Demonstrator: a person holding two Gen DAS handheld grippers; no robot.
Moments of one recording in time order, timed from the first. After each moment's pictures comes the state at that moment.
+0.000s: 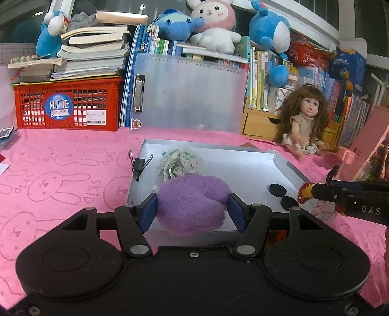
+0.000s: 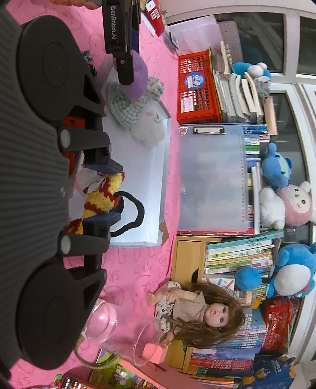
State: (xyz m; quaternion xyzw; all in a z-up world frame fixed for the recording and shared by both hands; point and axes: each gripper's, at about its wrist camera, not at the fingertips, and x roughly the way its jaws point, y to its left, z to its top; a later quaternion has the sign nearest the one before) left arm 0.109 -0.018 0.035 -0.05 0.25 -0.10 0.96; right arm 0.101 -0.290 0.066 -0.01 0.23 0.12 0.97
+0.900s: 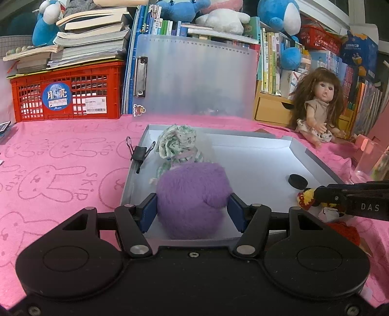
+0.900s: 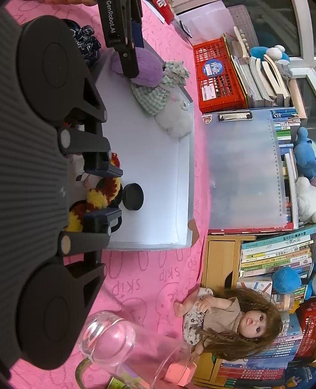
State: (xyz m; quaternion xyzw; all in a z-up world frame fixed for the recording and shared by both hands) left arm 0.144 -0.026 0.012 -0.03 0.28 -0.08 0.96; right arm 0.148 -0.294 0.039 0.00 0.30 0.12 0.95
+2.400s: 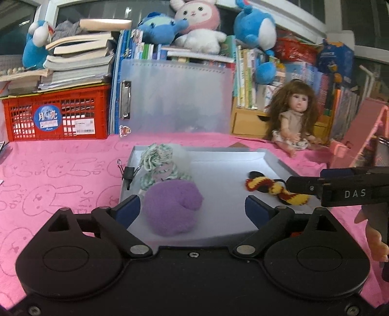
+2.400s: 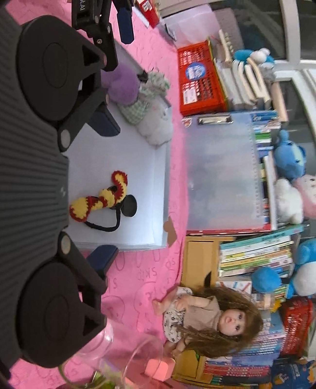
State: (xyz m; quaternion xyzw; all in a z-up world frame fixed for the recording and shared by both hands) left arm 0.101 -0.023 0.042 -0.02 0.23 -0.13 0.96; right arm 0.137 -0.289 0.065 0.01 0.25 0.12 0.96
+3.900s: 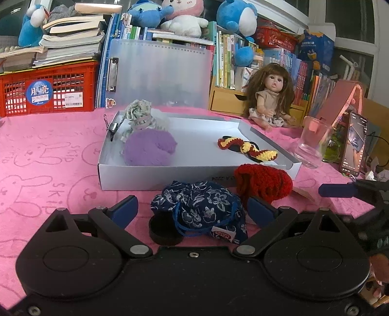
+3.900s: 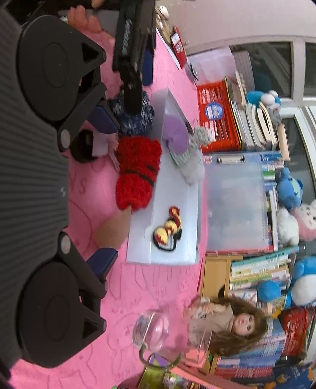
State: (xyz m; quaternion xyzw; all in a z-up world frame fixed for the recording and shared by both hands) left arm 0.044 -0.025 0.007 -0.03 0.26 -0.17 0.95; right arm 0.024 -0.296 0.030 0.00 0.25 0.18 0.95
